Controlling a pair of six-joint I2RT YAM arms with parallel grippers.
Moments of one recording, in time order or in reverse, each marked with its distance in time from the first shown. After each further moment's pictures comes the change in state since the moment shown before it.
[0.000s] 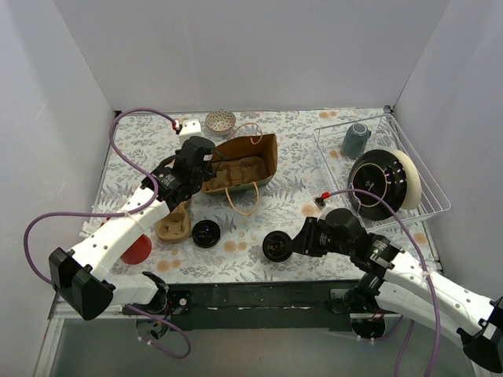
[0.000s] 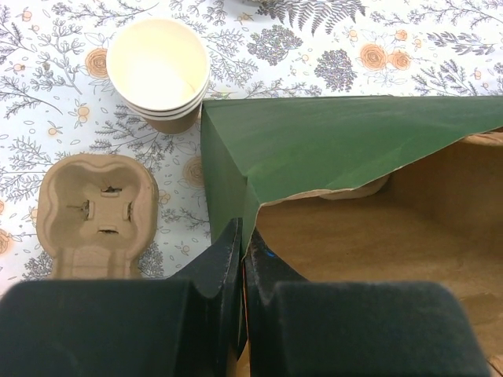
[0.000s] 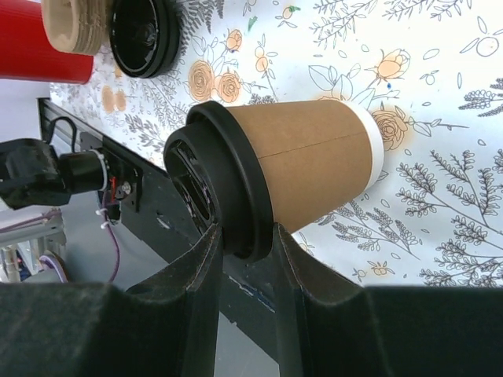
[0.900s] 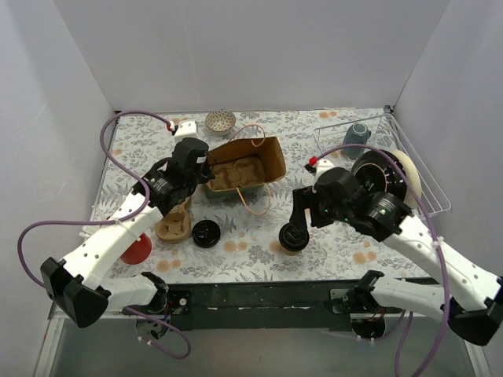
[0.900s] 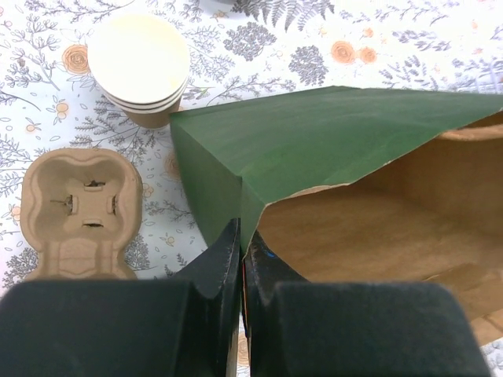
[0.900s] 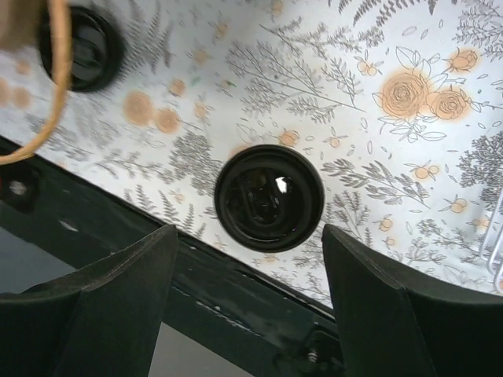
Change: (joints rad) left arm 0.000 -0.052 0.000 -0.016 0.064 -0.013; right arm -0.006 0.249 0.608 -0.472 0.208 -0.417
